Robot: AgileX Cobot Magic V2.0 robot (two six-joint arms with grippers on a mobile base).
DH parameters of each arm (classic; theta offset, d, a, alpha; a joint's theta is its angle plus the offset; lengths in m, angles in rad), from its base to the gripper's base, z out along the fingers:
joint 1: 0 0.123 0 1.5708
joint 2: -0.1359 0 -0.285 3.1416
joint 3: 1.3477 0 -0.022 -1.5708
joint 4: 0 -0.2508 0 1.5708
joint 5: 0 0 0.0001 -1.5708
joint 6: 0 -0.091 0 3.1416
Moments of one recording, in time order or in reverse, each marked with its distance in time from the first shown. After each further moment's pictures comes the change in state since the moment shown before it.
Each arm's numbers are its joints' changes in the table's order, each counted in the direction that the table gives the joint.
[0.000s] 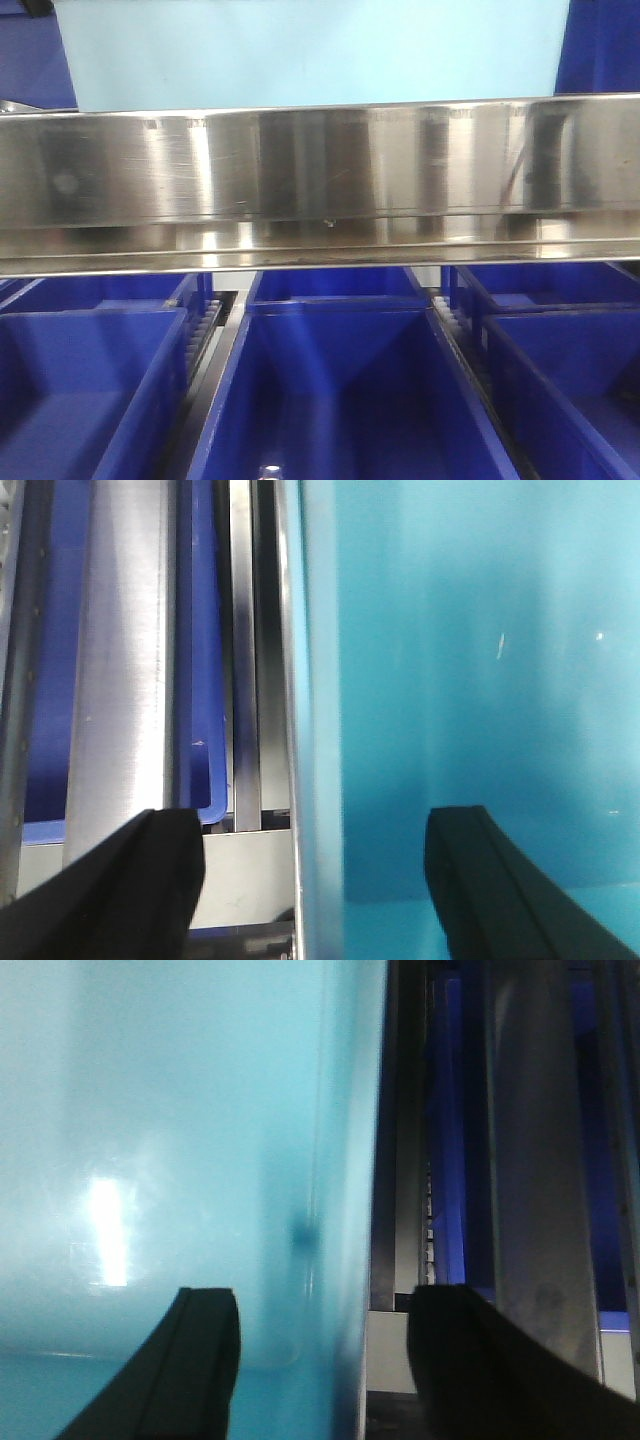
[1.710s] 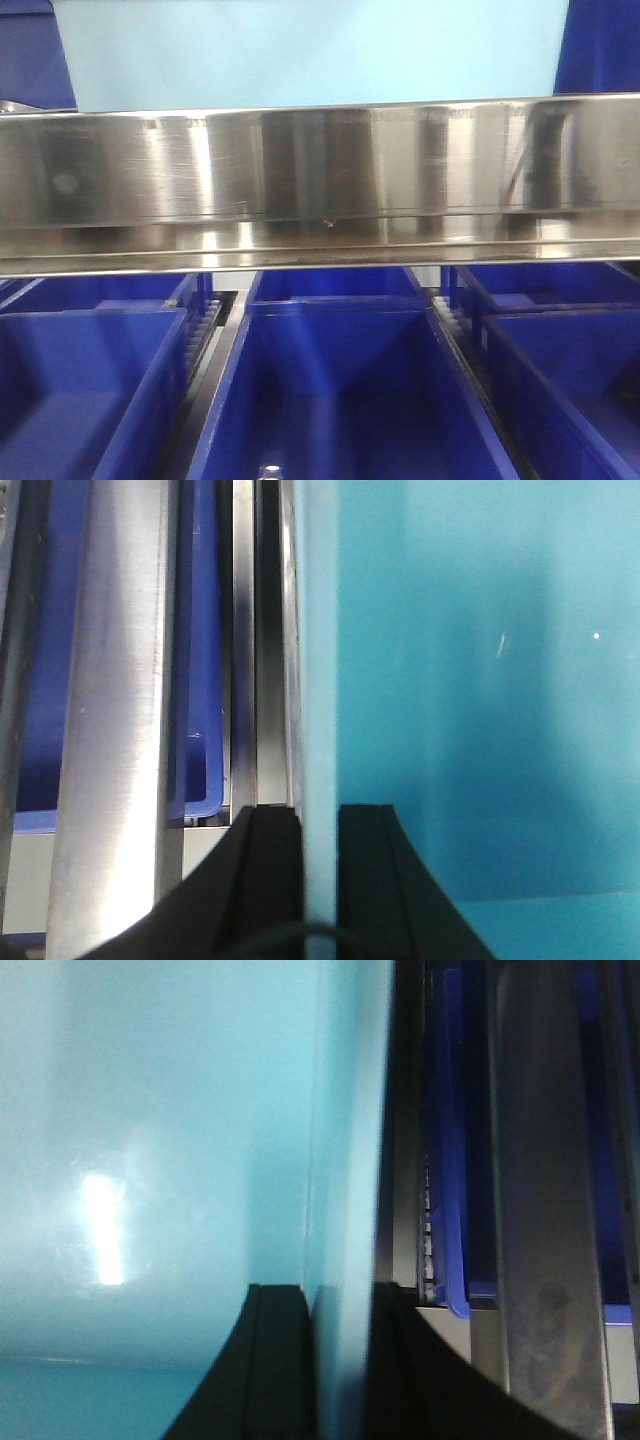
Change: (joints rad) left arm 0.000 -0.008 0.000 0.004 0.004 0.025; right arm 0.000 -0.012 0.000 -0.002 0.003 0.000
